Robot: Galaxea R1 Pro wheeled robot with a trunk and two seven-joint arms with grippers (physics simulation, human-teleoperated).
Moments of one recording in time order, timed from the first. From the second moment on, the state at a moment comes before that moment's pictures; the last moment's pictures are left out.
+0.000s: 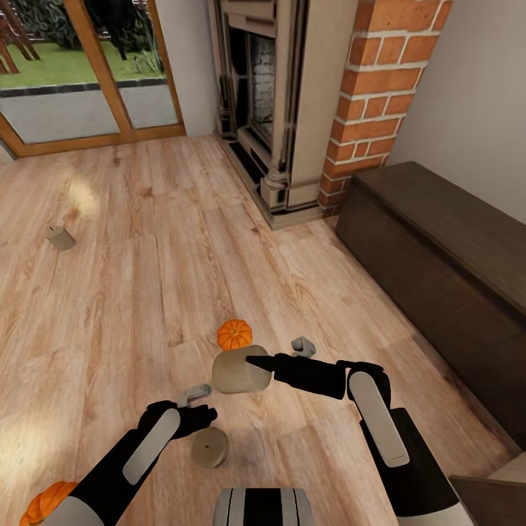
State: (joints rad) left arm -0.48 0.12 -0.42 -1.09 0.95 0.68 0.56; right arm -0.46 0.05 0.19 -1.53 -0.89 1.03 0.08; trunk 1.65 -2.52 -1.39
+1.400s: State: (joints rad) left arm -0.48 0.11 -0.46 -1.09 0.94 0.64 0.56; right arm -0.43 -0.14 0.18 -1.51 -0.89 1.00 0.52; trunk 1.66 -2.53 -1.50
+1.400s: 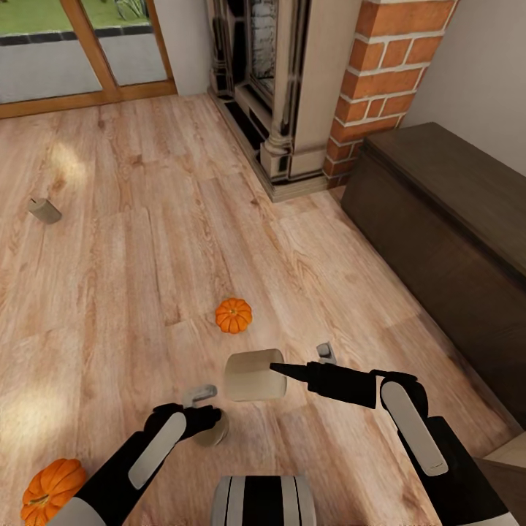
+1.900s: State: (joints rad) left arm -0.48 0.10 -0.50 -1.09 0.94 0.61 0.56; right arm -0.43 -0.14 0.18 -1.51 -0.88 1.00 0.52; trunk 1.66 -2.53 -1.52
